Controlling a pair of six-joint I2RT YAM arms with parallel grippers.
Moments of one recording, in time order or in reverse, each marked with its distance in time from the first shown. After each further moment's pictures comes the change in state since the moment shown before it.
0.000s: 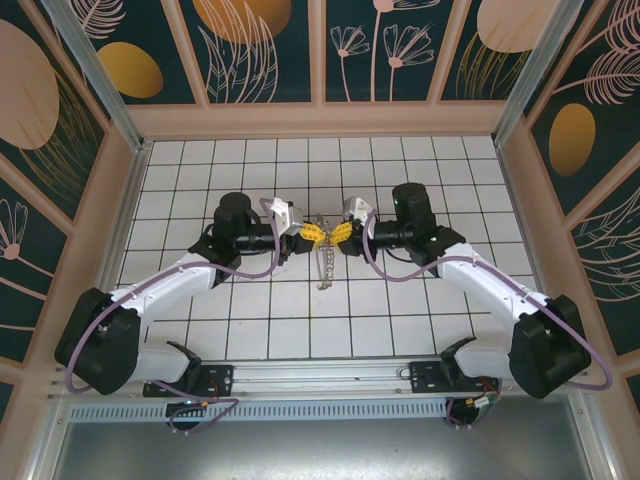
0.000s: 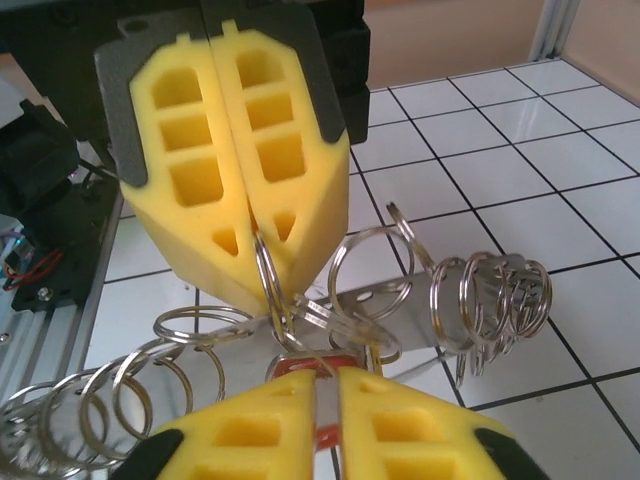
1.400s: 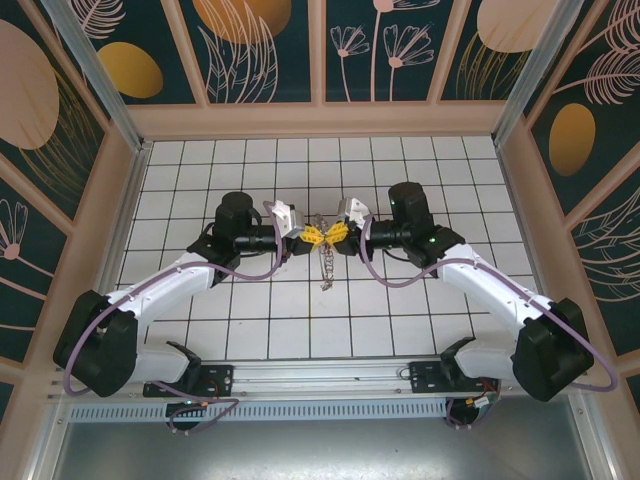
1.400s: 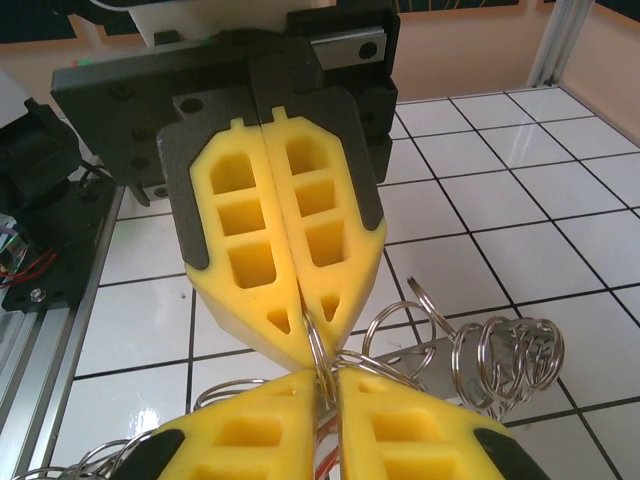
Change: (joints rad) left arm 0.000 -0.011 0.017 -0.118 -0.030 0.104; right arm 0.045 -0.013 0.031 -0.008 0.032 -0.025
